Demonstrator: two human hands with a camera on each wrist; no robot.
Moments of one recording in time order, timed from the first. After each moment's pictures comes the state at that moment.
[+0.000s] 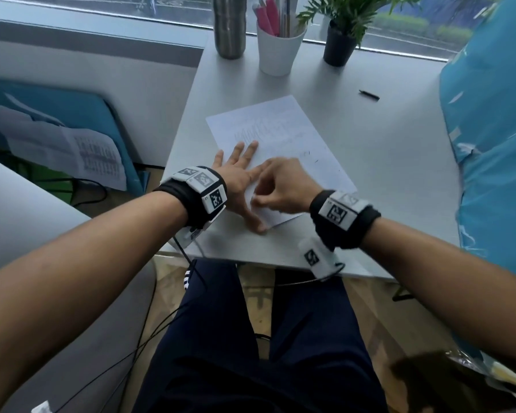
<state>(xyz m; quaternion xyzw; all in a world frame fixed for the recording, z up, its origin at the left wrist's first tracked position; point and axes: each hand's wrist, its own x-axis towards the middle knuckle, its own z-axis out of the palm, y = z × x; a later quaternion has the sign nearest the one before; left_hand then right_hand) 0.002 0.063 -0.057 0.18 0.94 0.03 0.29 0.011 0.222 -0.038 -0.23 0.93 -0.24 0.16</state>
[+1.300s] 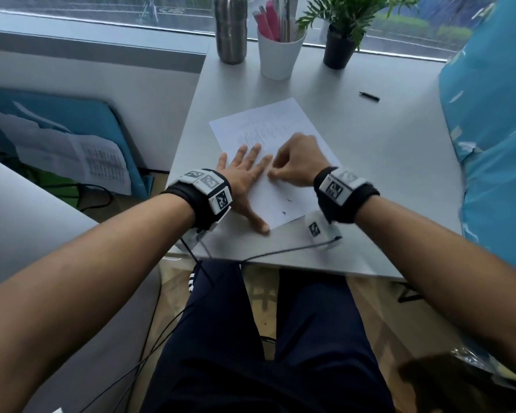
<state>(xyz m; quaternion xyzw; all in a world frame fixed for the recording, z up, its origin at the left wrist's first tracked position) 0.003 0.062 -0.058 0.18 0.94 0.05 0.28 -0.021 0.226 -0.030 -0.15 0.95 -0.26 0.09</state>
